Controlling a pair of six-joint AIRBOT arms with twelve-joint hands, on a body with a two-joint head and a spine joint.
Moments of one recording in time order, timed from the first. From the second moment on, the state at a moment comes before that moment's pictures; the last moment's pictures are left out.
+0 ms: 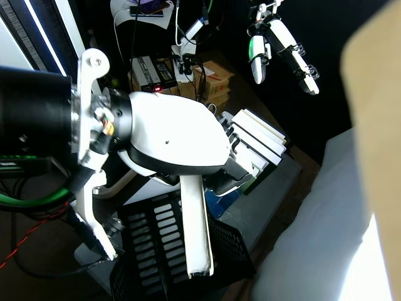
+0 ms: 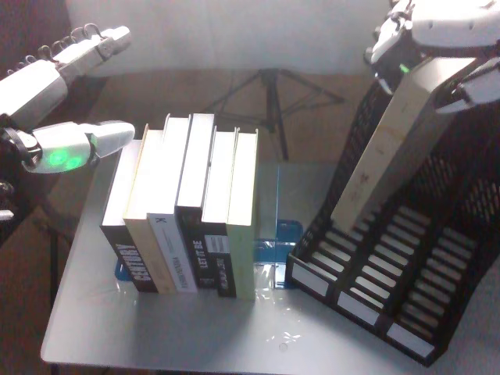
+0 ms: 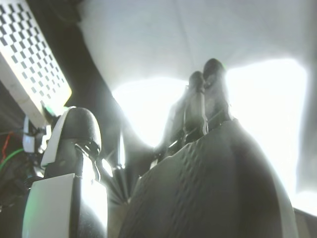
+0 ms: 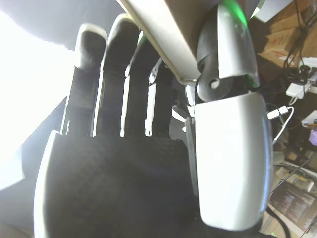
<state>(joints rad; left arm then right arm) 0.82 -1.05 1.36 -0.16 -0.98 0.24 0.09 -0.98 1.24 -1.72 0.32 0.33</state>
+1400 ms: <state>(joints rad) 0.87 -1.04 1.35 -0.21 -1.03 0.24 0.06 -1.10 1.28 -2.45 0.28 0.69</state>
